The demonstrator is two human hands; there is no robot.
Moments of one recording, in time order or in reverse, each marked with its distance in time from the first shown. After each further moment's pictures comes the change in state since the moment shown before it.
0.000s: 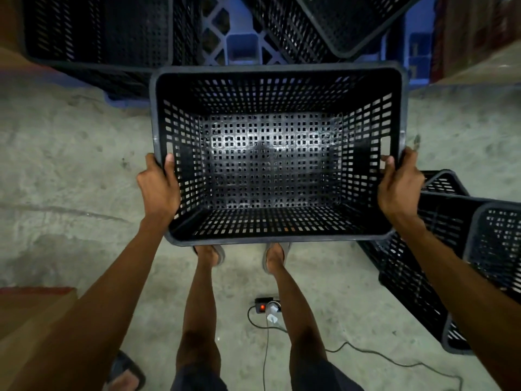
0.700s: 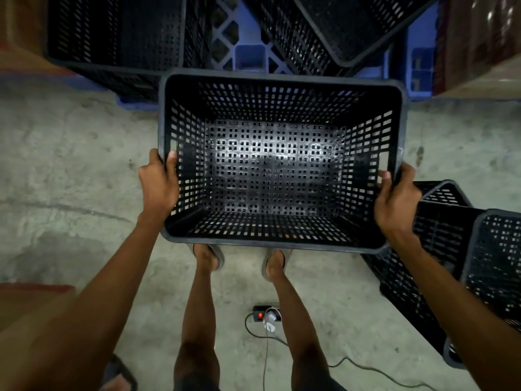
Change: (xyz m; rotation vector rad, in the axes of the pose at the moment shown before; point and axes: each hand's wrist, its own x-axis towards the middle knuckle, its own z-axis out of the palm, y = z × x) left_hand 0.005 -0.011 0.002 -0.053 -0.008 0.000; right_hand -0.021 0.012 0.005 0.060 0.043 -0.025
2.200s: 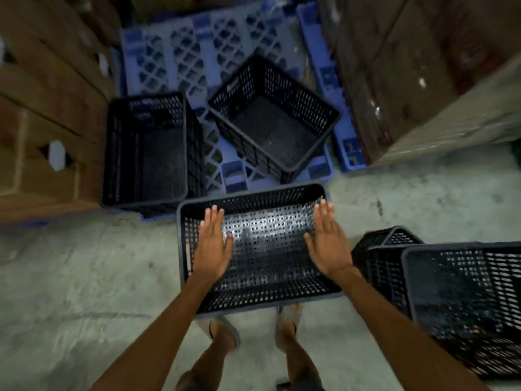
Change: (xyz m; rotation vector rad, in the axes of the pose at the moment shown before) left_hand -0.017 0.194 -0.091 0.124 -0.405 0.446; right_hand 0.025 -0.123 -0.101 -0.249 -0.400 -0.119
